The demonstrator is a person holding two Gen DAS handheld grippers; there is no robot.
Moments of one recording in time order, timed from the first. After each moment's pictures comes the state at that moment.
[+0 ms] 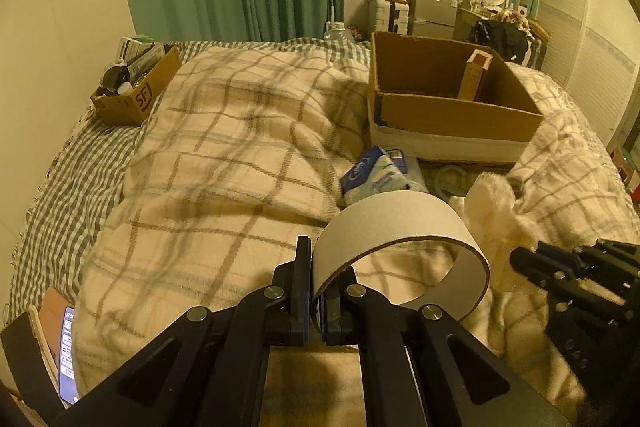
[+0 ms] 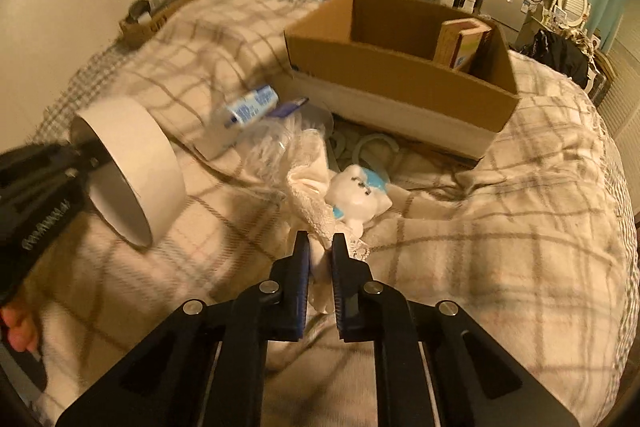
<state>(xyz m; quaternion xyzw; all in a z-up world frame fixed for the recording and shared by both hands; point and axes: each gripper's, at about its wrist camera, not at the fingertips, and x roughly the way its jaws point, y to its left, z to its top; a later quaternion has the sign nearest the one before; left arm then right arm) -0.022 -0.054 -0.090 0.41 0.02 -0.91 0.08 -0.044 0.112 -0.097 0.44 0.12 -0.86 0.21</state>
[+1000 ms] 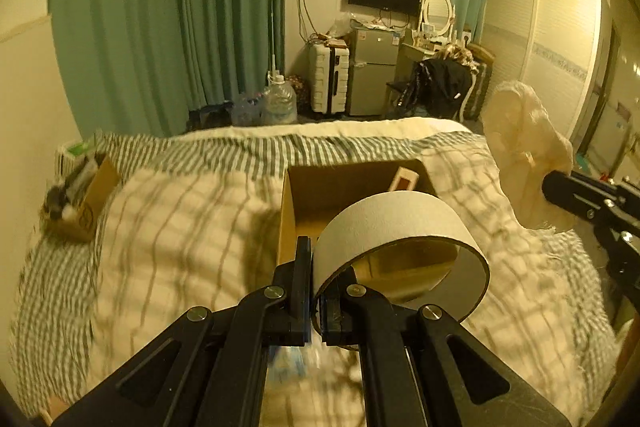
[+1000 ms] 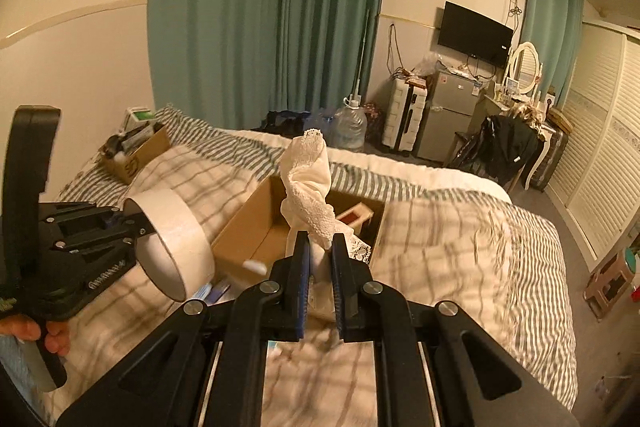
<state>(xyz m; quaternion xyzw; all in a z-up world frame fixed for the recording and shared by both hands) -0.141 0.000 0.035 0.35 0.00 -0.94 -0.01 -0.122 0.160 0.089 0.29 0.11 -0.93 0.18</state>
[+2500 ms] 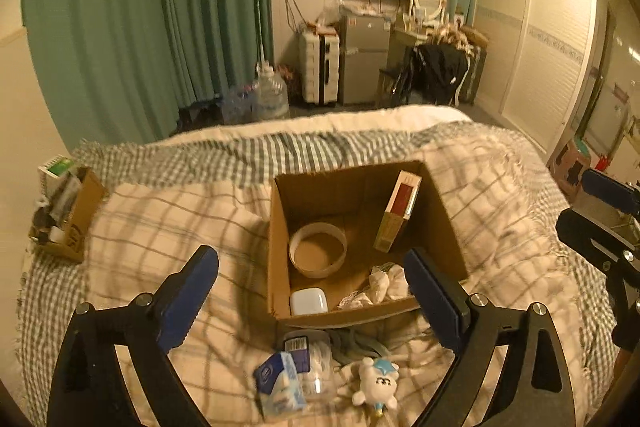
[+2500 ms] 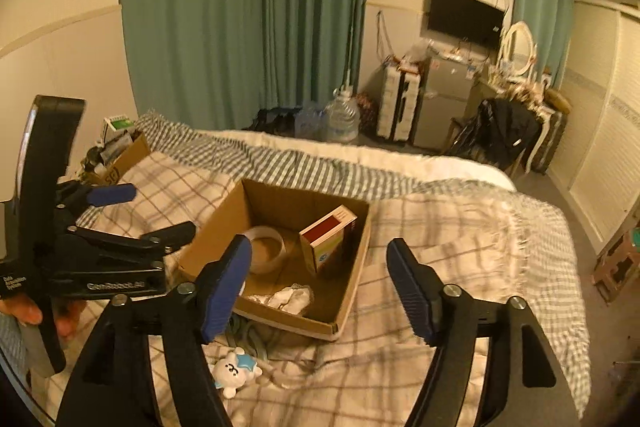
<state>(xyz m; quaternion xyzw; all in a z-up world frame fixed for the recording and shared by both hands) -0.167 0.005 0.039 0.37 -0.01 -0.93 -0.03 -0.142 0.186 0.083 0.30 0.08 -0.94 0.16</state>
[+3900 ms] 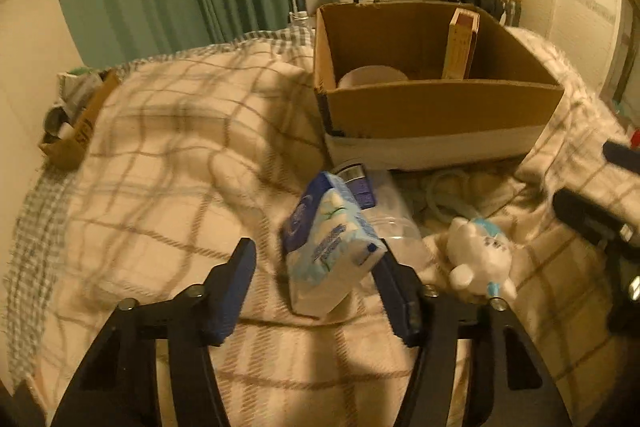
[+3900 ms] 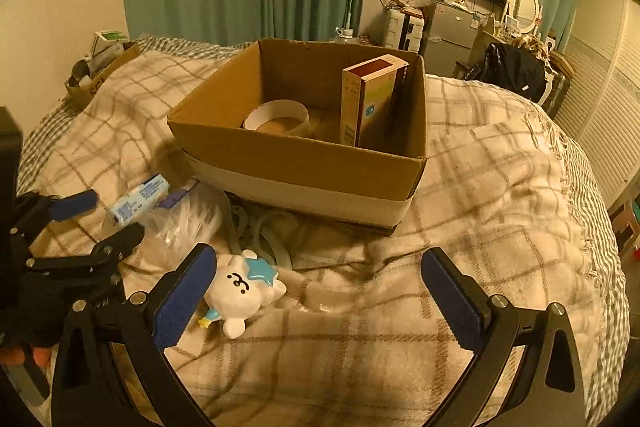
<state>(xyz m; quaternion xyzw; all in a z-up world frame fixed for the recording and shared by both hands) -0.106 -0.021 -0.131 0.43 -0.04 -0.90 0.03 -0.122 0.147 -0.094 0.39 0.11 -0.90 0.14</state>
